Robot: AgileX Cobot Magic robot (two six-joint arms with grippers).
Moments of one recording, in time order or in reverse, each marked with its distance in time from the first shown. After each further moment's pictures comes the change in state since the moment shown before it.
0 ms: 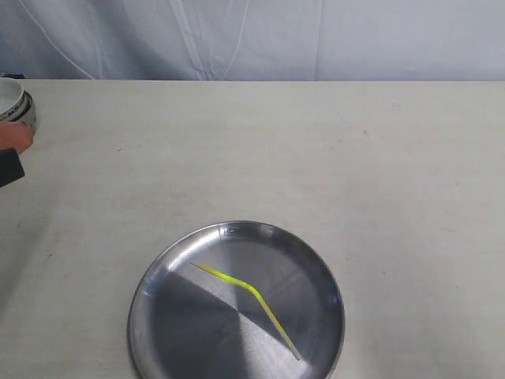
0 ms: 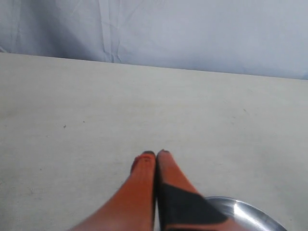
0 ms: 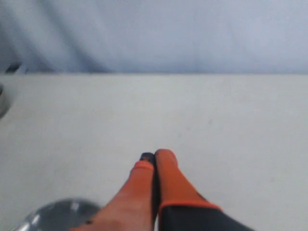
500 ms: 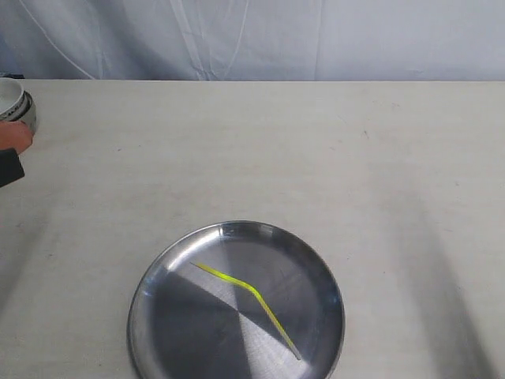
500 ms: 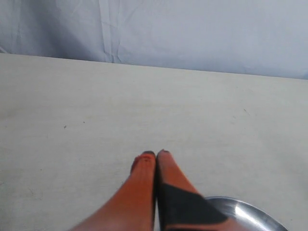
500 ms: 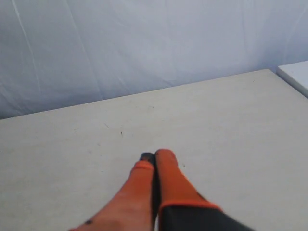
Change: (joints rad) left arm 0.000 0.000 0.000 -0.002 -0.002 0.004; right arm -0.360 -0.393 0.499 -0.030 -0.264 -0.009
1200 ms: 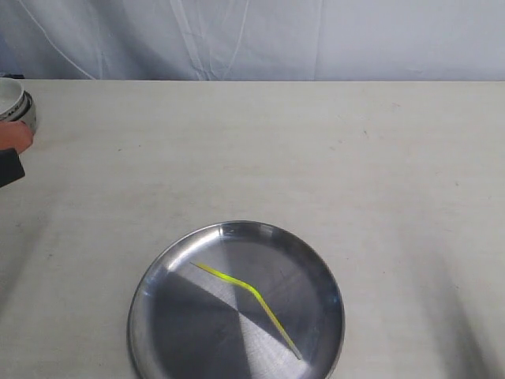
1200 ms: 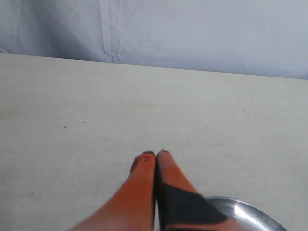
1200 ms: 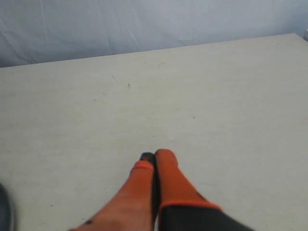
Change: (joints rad) left arm 0.000 0.000 0.000 0.000 0.000 0.000; right arm 0.000 -0.157 0.252 0.236 -0.035 -0.278
